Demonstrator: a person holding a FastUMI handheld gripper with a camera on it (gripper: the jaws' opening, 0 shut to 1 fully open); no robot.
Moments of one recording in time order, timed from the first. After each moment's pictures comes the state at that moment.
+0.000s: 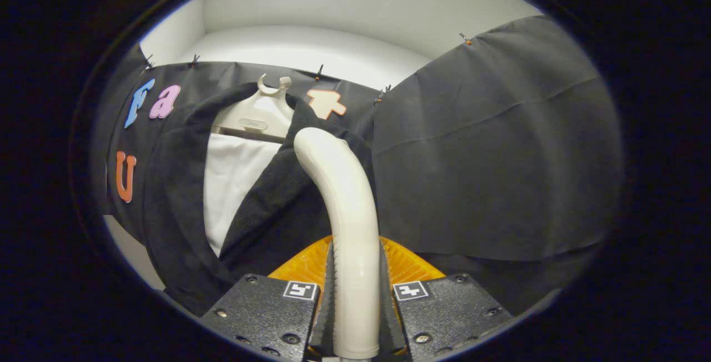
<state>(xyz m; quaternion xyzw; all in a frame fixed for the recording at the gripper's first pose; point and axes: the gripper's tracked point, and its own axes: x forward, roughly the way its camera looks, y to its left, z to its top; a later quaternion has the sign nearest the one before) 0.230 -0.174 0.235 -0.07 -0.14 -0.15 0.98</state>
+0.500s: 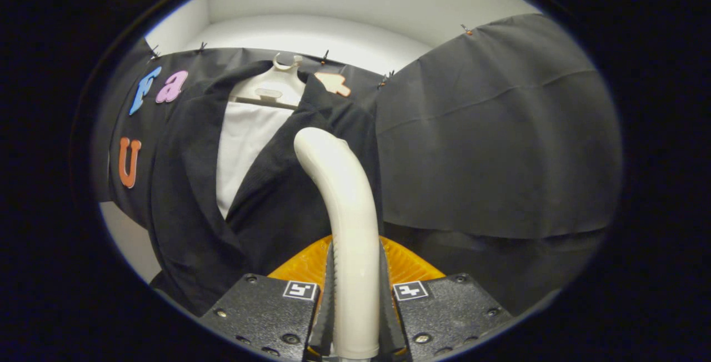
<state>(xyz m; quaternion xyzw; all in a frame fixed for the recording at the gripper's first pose) 0.220 -0.173 0.176 -0.07 -0.09 -0.15 0.98</state>
